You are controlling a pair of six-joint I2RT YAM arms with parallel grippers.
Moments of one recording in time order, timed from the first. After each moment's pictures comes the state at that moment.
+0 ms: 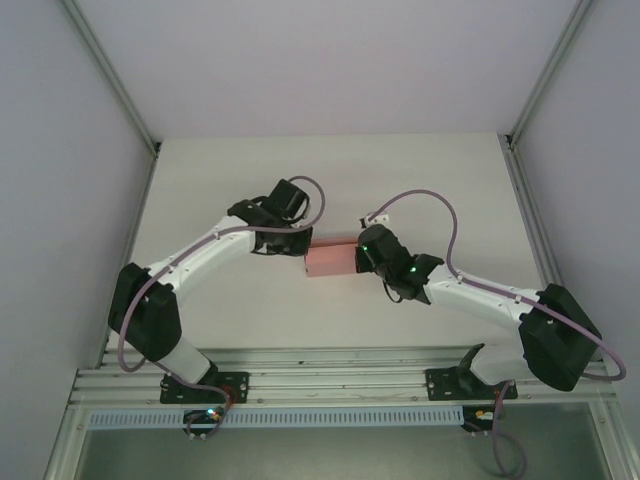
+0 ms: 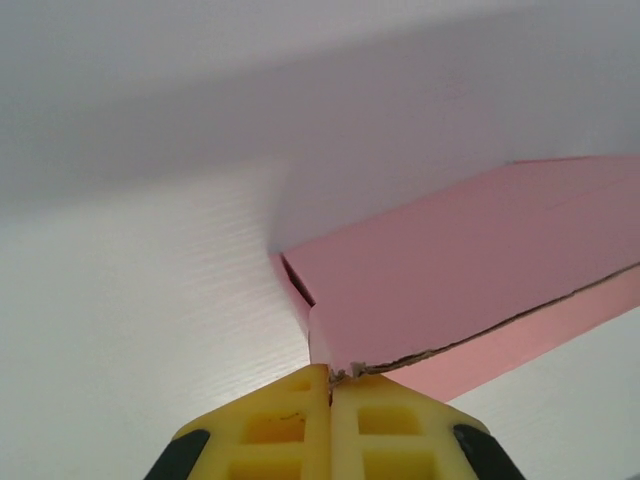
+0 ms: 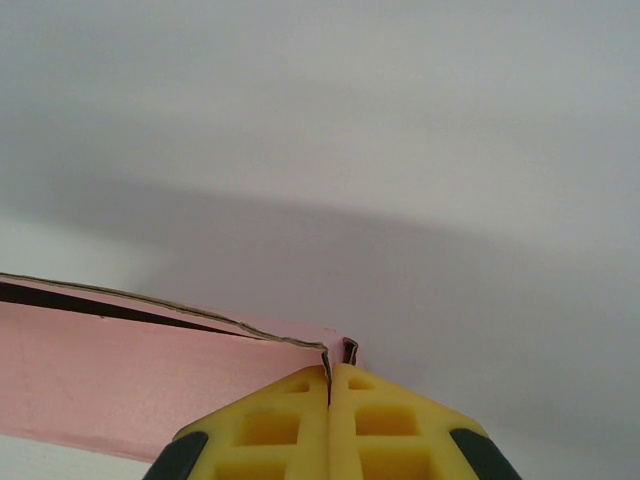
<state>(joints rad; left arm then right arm) -0.68 1.58 1.27 -0.81 0.11 -0.49 0.76 1.36 0.79 -0.17 0.40 0.45</state>
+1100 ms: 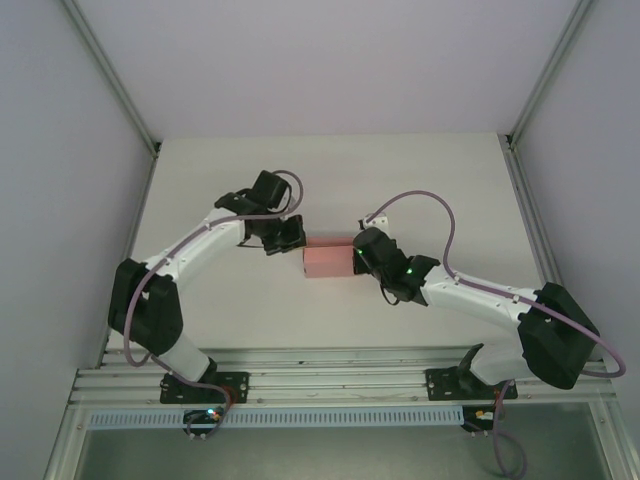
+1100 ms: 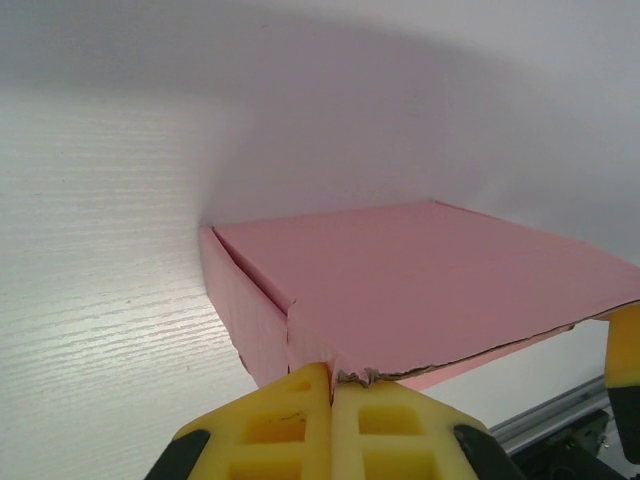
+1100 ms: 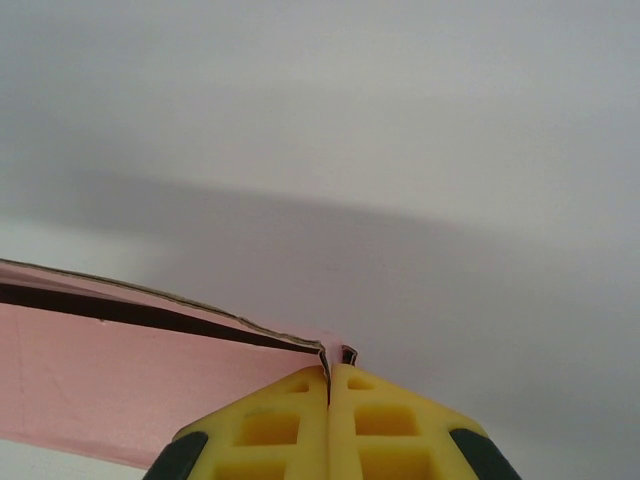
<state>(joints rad) -0.56 1.60 1.27 -0.80 0.36 -0.71 0.78 1.37 0.80 -0.19 0.44 0.50</state>
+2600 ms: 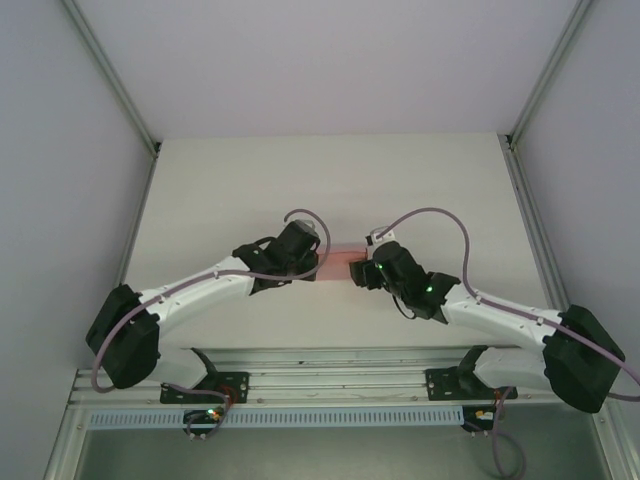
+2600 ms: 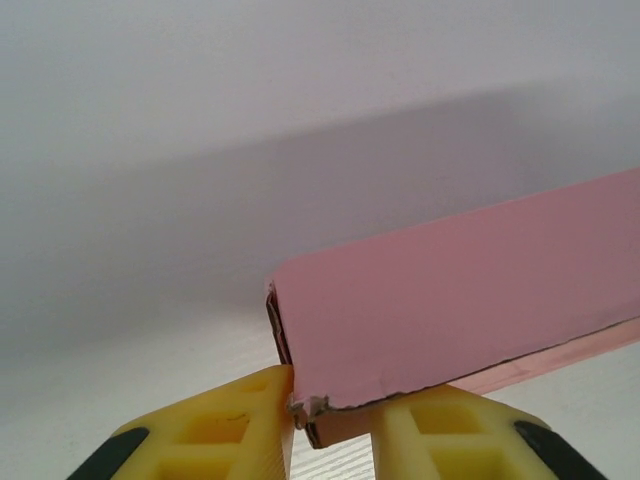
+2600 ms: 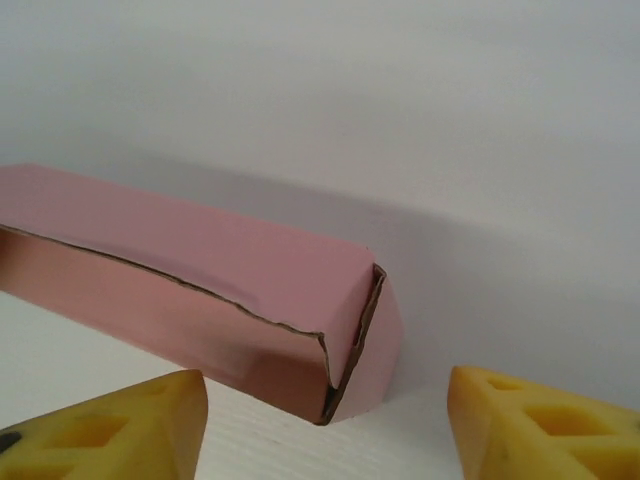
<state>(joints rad) -0.89 1.41 0.95 -0.49 -0.18 -0.61 0.77 1.18 0.63 -0.12 0.27 0.41</state>
